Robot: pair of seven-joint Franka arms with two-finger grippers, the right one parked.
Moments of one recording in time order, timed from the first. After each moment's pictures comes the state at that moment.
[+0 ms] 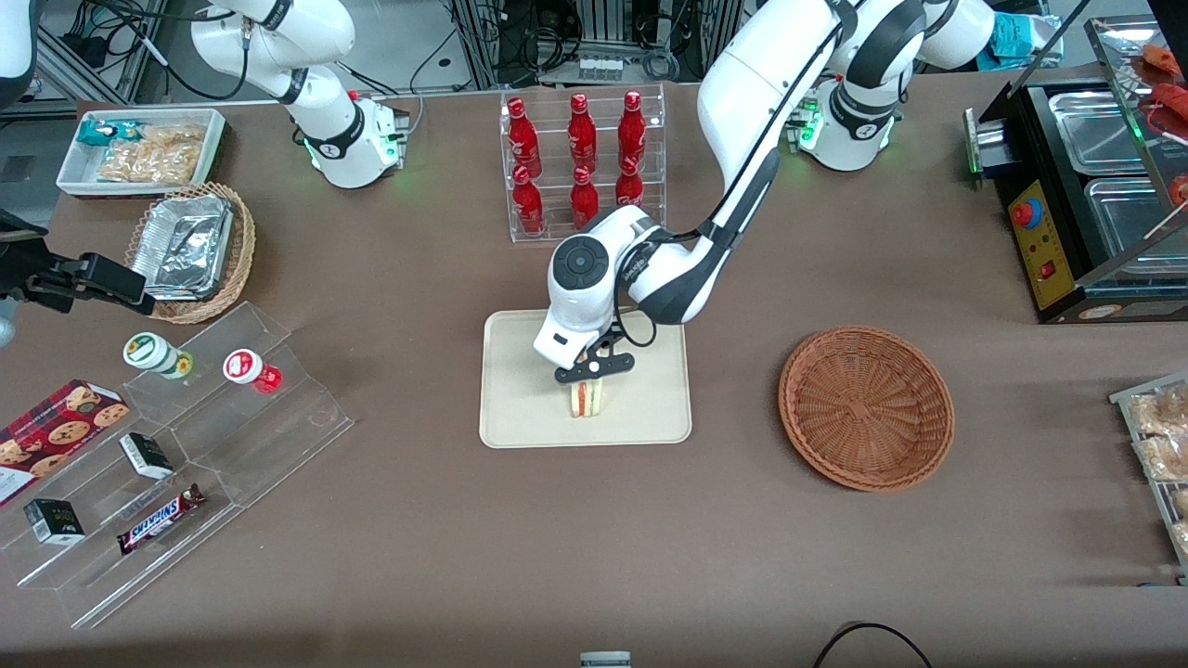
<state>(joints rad) -0.79 0.80 -0.06 -1.39 -0.02 2.20 -1.03</state>
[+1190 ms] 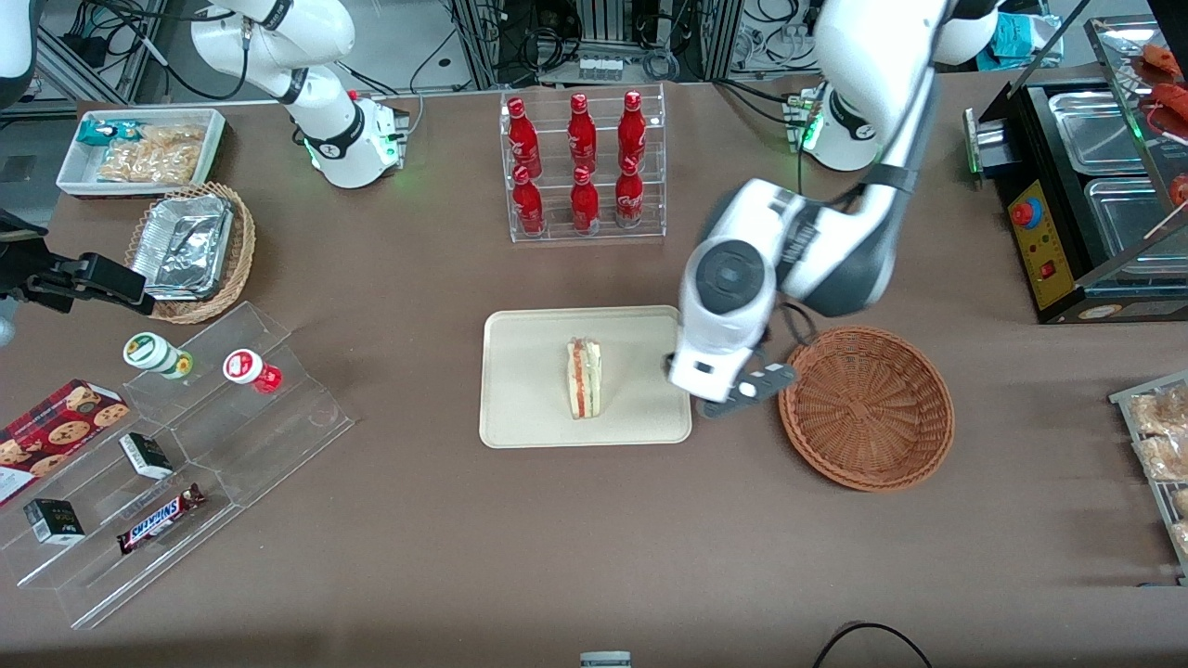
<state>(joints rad) -0.59 0.48 0.09 -1.49 -0.01 1.81 -0.85</state>
